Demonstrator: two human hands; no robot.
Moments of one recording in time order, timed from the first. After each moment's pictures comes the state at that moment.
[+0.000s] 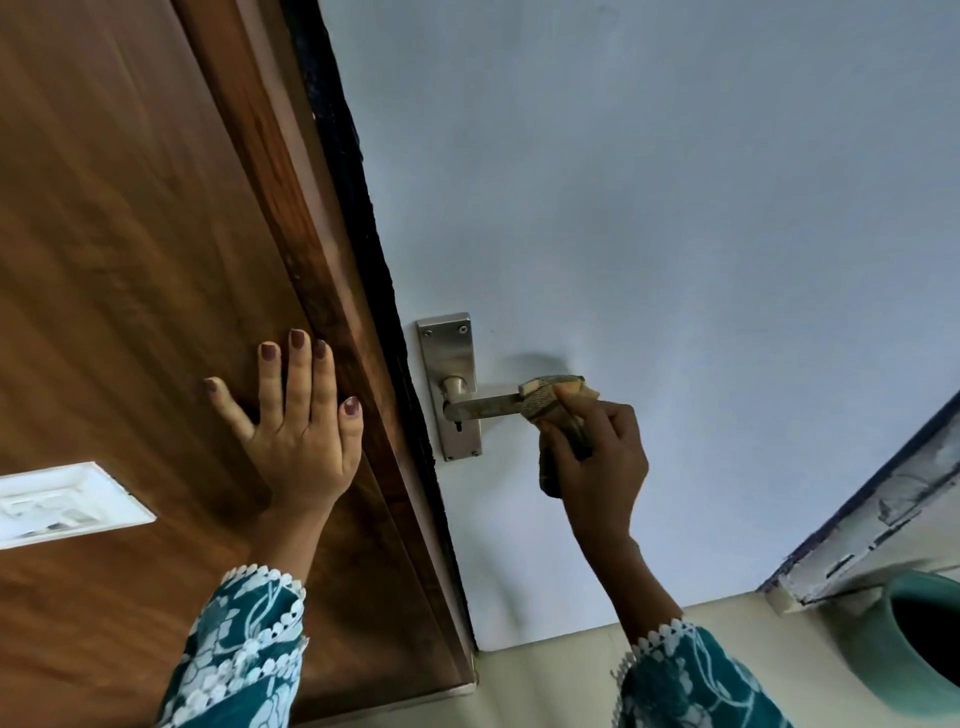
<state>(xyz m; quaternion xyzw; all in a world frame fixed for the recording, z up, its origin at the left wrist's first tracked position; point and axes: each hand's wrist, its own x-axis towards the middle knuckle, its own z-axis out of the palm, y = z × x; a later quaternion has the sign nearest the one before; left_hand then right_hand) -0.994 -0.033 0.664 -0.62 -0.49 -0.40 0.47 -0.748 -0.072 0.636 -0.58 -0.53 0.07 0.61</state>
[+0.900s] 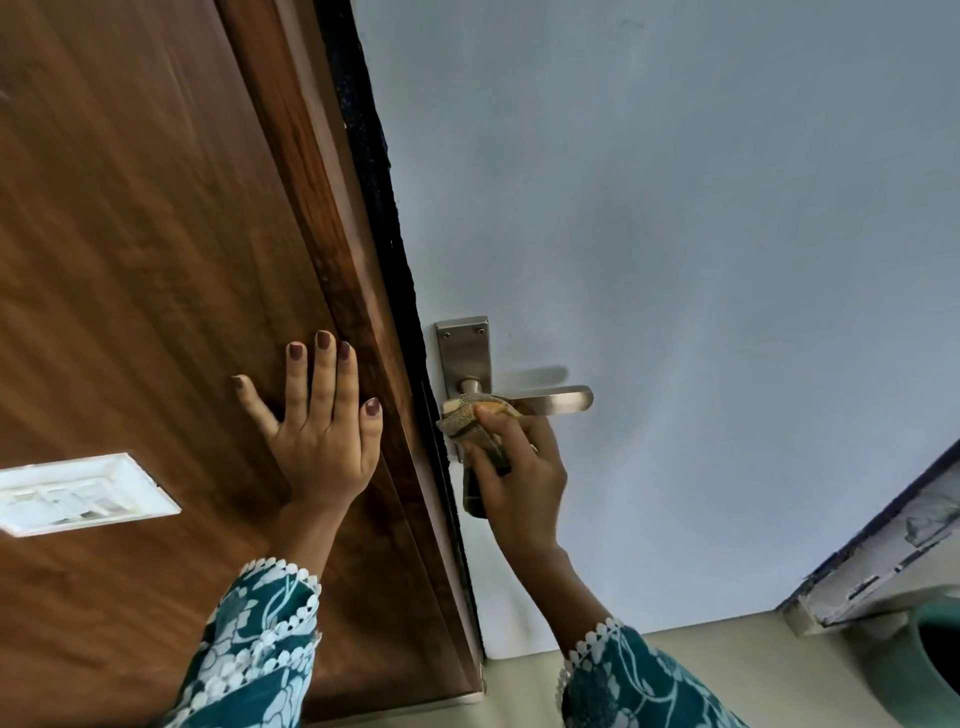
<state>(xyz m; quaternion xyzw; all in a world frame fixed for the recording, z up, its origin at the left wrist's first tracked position) -0.995 -0.034 0.663 -0.63 -0.49 -0.40 0.45 -0.814 -0.075 0.636 -0.52 -0.61 0.11 0.59</state>
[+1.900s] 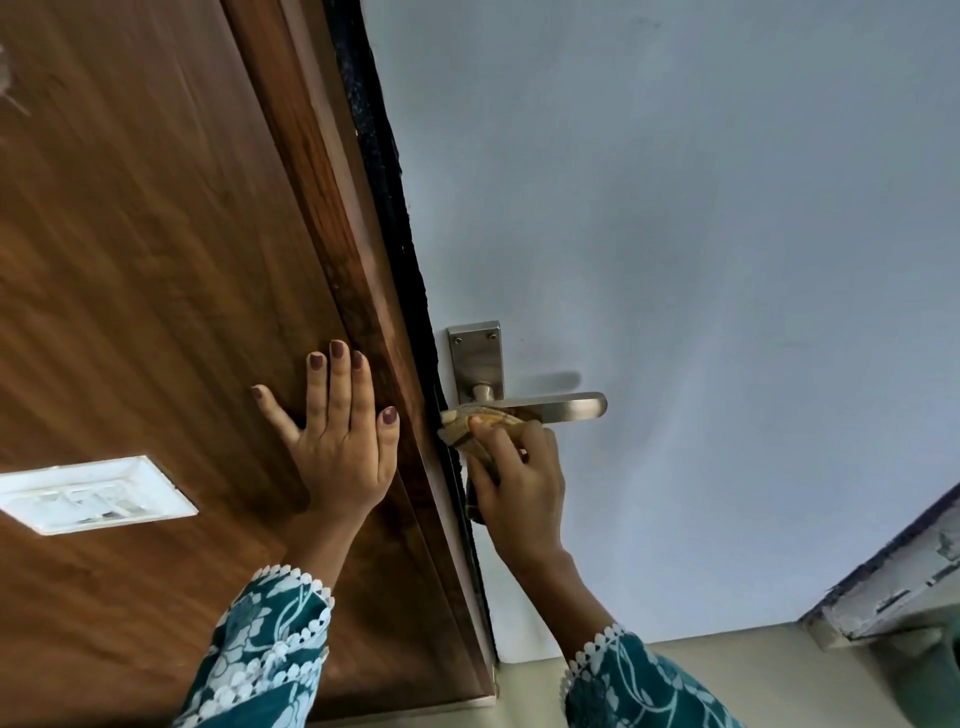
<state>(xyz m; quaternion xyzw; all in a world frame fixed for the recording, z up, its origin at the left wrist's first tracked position) -0.989 -0.038 0.662 -0.63 -0.51 -0.39 0.43 -0.821 -0.066 0.623 -0.52 -0.67 -0.01 0.54</state>
